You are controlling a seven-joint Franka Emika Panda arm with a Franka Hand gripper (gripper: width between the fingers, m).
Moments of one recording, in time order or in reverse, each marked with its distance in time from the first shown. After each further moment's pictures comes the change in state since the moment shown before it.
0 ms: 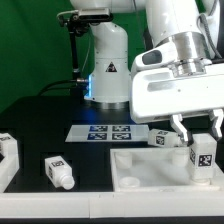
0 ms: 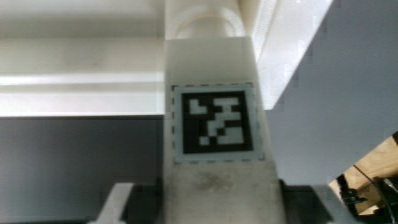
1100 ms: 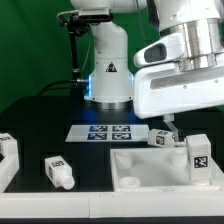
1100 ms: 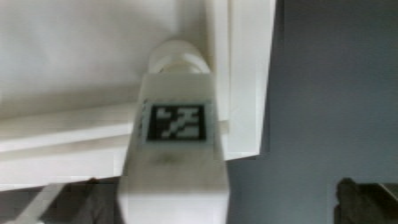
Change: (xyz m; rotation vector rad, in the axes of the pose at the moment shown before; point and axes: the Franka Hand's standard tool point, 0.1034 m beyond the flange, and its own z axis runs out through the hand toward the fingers) arm 0.013 -0.002 -0.004 0.044 -0.445 0.144
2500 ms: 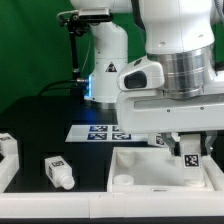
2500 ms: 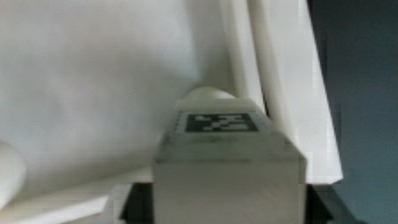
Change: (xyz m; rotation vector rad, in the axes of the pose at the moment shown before) arm 0.004 0.025 0.023 -0.031 -0.272 0.355
